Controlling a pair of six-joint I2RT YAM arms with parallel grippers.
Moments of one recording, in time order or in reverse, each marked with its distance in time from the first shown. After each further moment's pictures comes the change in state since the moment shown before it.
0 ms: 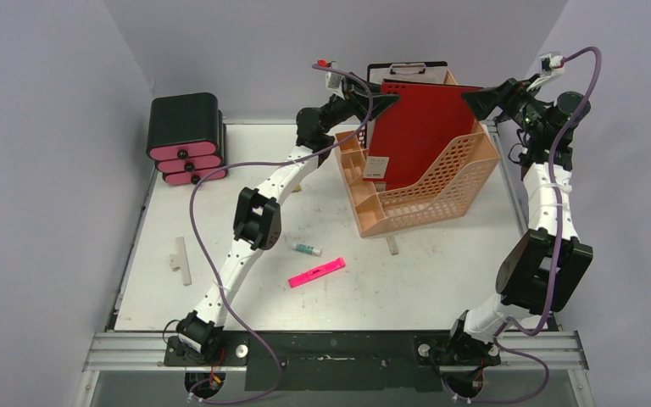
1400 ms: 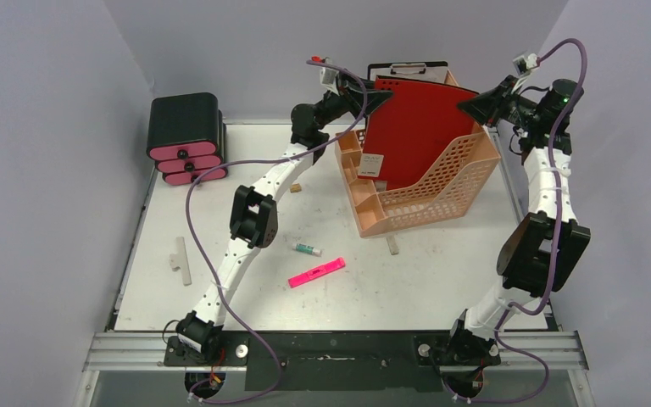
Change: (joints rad) left arm 0.023 -0.021 -0.026 -0.014 0.007 -0.002; right arm 0.011 0.144 0.167 -0.219 -0.283 -0.302
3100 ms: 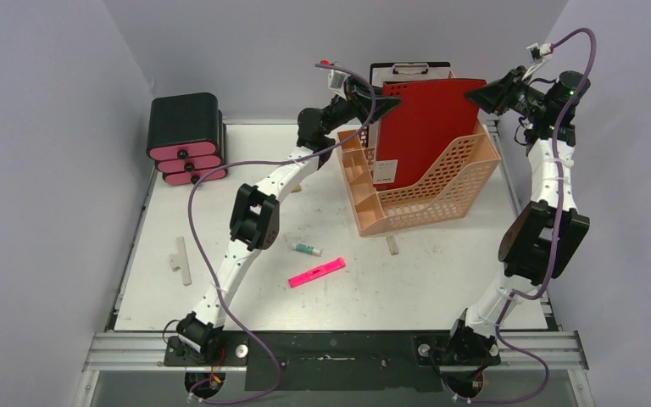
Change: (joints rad) left arm -0.040 -0.068 -0.138 0.045 -0.002 -0.023; right arm -0.024 0.114 0.146 0.012 0.064 0.172
